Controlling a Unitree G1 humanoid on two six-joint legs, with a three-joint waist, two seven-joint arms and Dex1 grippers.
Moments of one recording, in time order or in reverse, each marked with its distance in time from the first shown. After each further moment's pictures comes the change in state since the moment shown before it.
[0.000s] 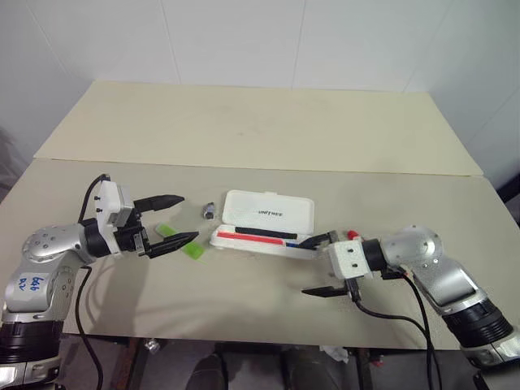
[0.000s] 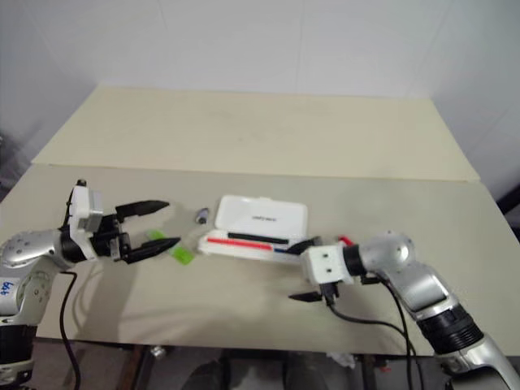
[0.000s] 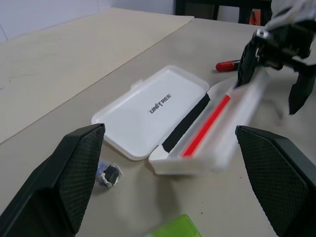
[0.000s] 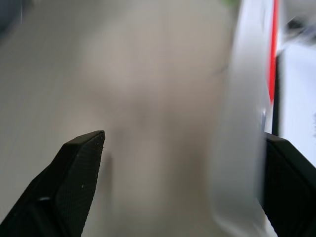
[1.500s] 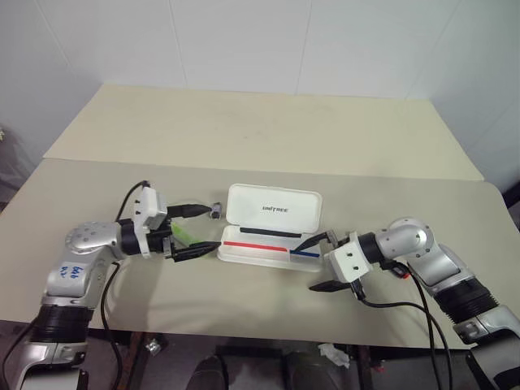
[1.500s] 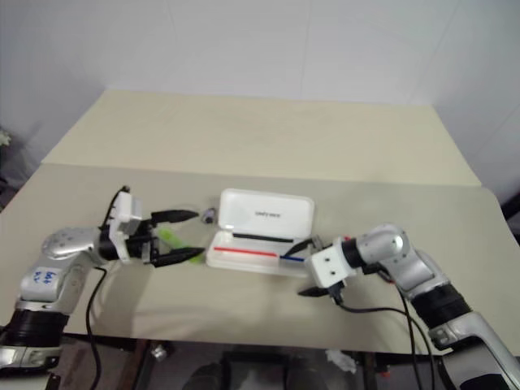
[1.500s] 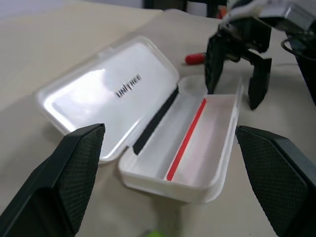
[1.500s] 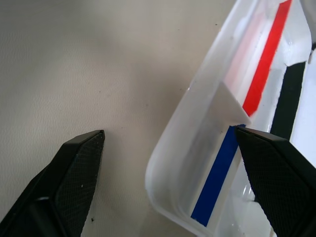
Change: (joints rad) left arm -0.121 -0.083 -0.198 0.131 0.095 -0.057 -0.079; right arm -0.113 0.003 0.043 0.213 0.018 -0.206 0.036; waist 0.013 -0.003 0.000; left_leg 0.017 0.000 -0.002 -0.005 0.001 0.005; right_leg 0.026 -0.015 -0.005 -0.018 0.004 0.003
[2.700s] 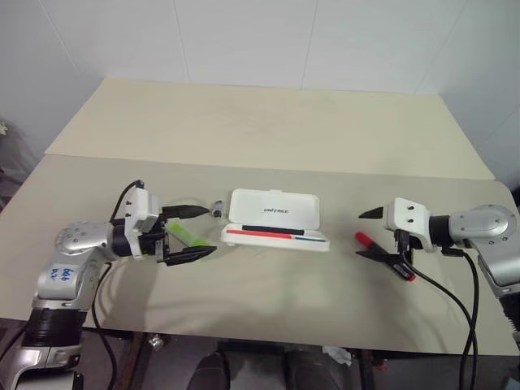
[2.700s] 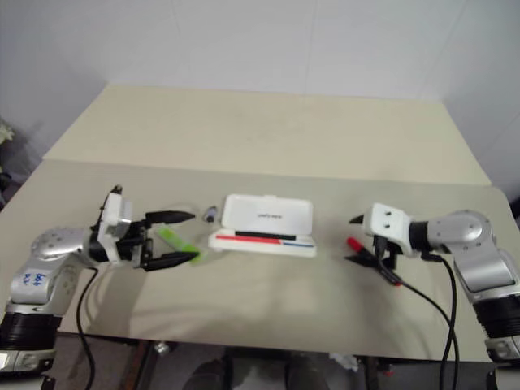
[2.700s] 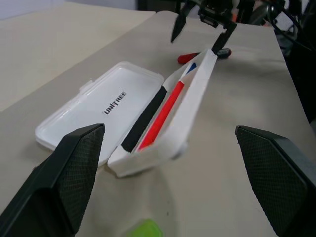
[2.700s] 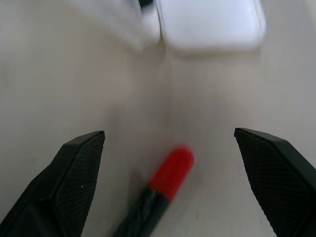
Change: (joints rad) left arm 0.075 0.049 0.120 -0.097 -0.080 0.046 -0.047; right arm 0.117 -0.221 -0.296 -0.060 0.072 0.593 -0.093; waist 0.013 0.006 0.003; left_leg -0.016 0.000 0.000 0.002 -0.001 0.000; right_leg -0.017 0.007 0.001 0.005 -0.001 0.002
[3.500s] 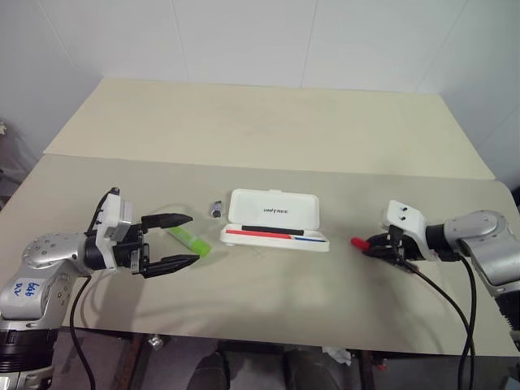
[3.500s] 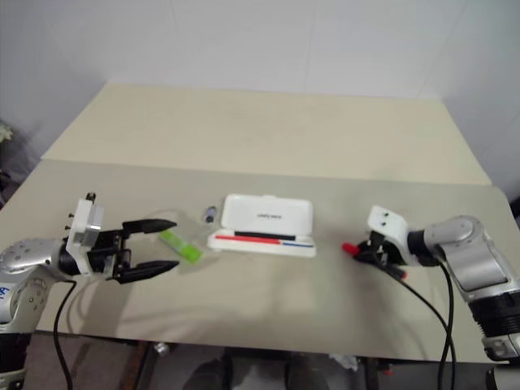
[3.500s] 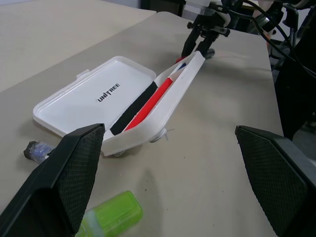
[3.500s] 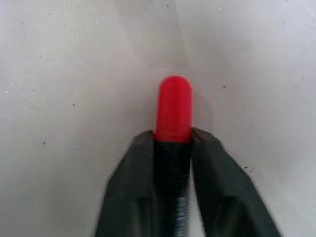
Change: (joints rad) left arm 0.097 0.066 0.070 -0.084 -0.081 0.083 -0.011; right arm -0.021 0.016 0.048 -0.028 -0.002 0.263 0.001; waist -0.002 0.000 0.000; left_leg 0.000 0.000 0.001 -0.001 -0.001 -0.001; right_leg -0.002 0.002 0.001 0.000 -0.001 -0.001
